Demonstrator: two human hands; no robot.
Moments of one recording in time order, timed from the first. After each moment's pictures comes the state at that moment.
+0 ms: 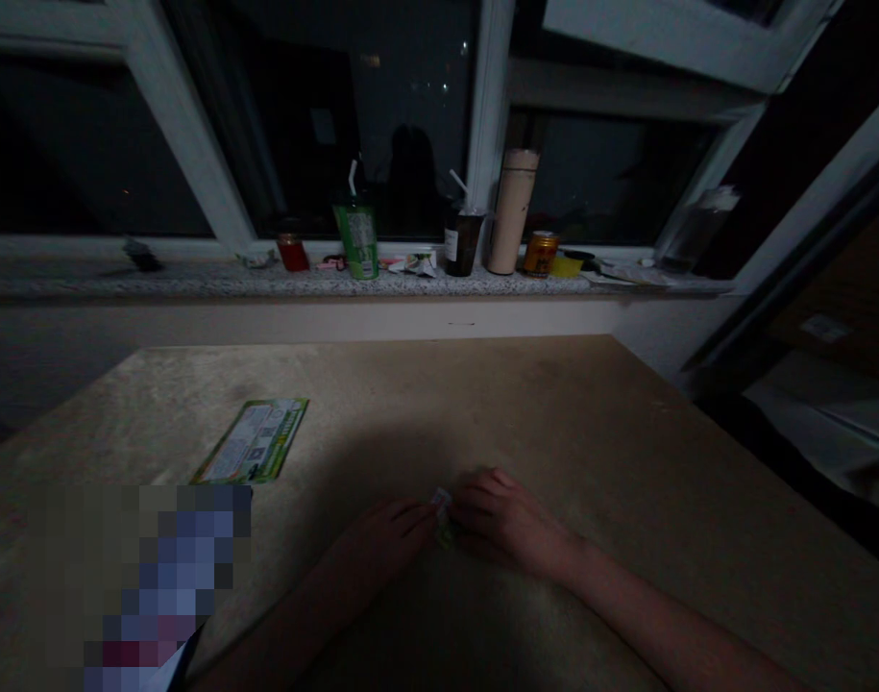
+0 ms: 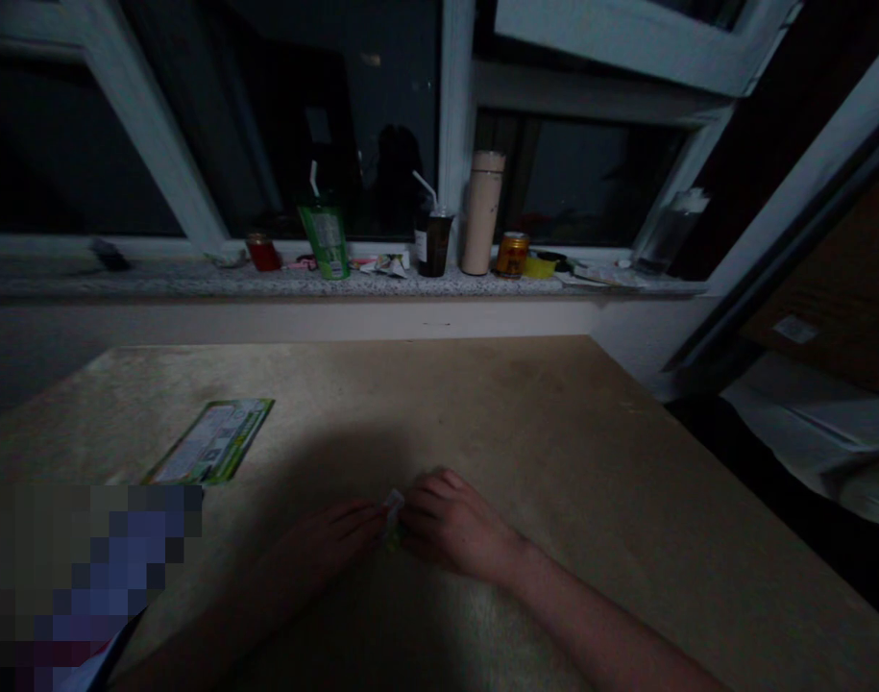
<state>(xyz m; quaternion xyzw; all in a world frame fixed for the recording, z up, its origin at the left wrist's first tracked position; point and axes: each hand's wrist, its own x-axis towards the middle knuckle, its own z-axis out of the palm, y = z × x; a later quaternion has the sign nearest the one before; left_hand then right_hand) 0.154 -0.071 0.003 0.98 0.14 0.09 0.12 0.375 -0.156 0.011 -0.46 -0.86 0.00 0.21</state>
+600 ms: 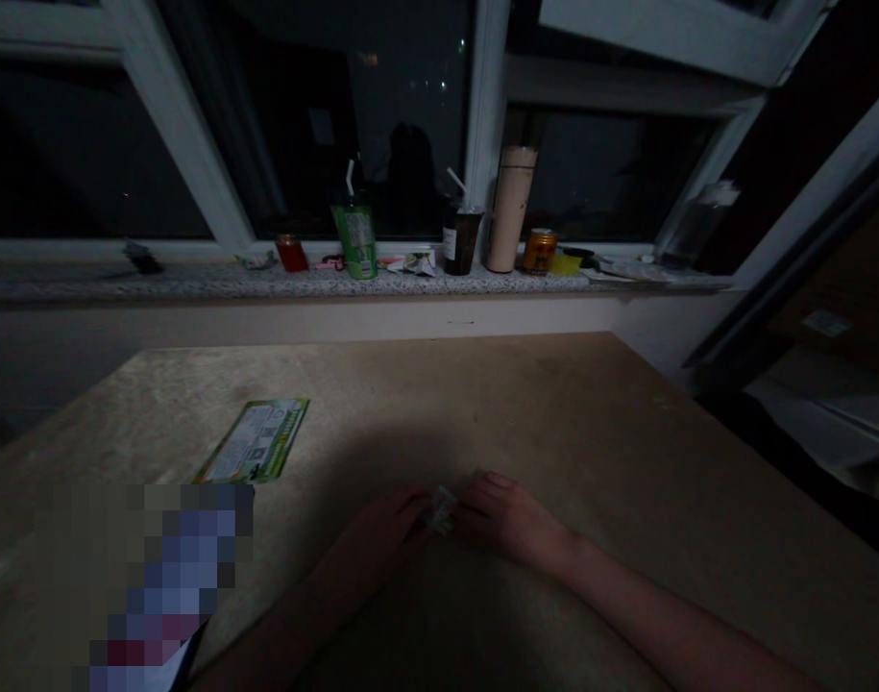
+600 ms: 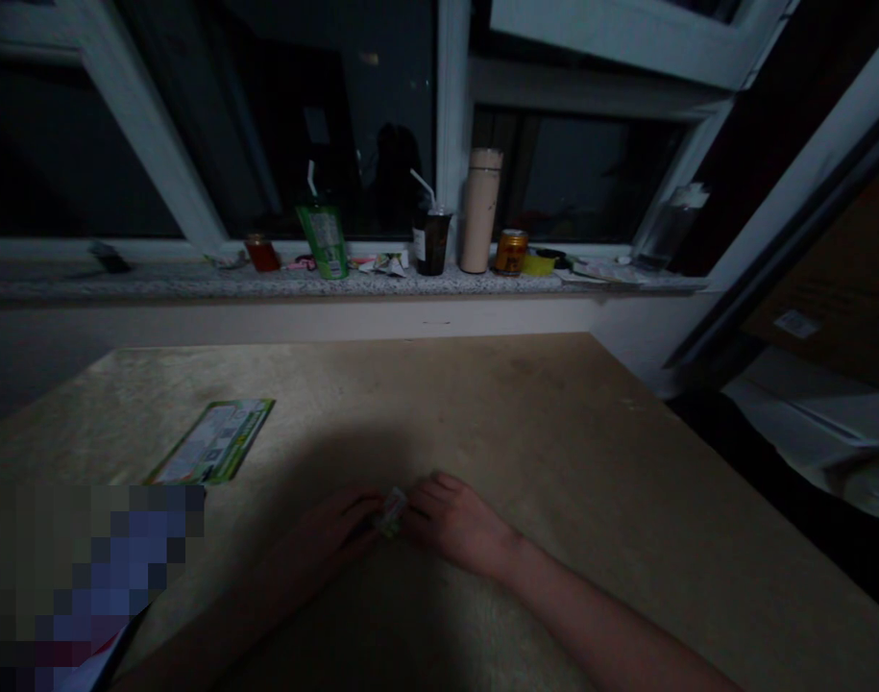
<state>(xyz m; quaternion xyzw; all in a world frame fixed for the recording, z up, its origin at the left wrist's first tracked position) 0.161 -0.070 0.008 0.93 0.23 0.15 0.23 0.372 -0.150 0.003 -0.45 -0.87 -0.06 0.20</state>
